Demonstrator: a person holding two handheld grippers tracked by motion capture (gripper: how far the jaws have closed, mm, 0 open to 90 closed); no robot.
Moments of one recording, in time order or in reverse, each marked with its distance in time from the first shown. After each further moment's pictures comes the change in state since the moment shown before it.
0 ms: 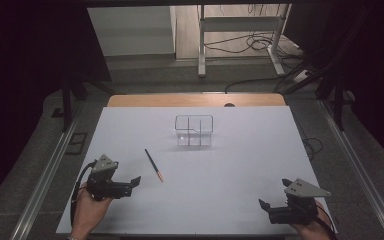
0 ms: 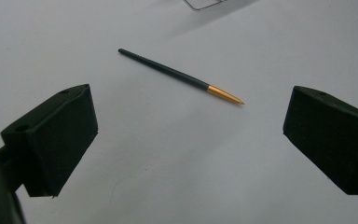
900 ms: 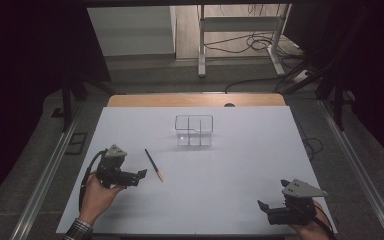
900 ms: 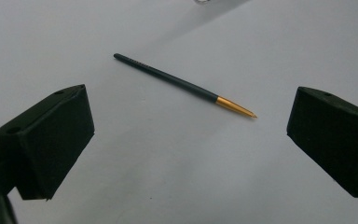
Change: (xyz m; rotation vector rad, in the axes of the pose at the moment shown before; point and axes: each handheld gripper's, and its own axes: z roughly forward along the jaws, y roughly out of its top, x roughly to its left) left arm 0.010 0.027 0.028 0.093 -0.024 0.009; right arm 0.002 -0.001 0.004 0.026 0.003 -0.012
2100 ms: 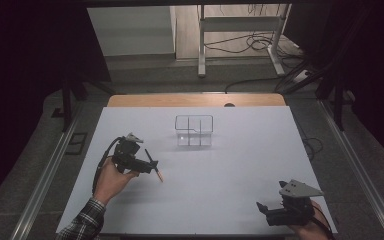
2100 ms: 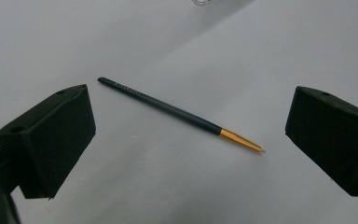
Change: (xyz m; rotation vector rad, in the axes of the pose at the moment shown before) left arm 0.001 0.043 0.036 0.133 -0.016 0.023; right arm 0.003 0.000 0.003 0.038 0.007 -0.012
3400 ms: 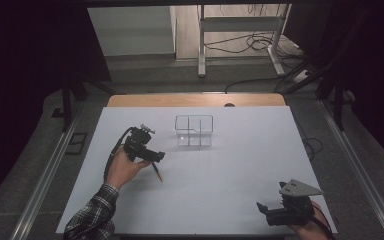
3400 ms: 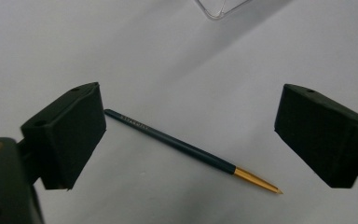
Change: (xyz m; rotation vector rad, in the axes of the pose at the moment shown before) left arm 0.000 0.036 0.024 0.087 0.044 0.006; right arm -0.001 0.000 0.001 0.022 0.006 0.021
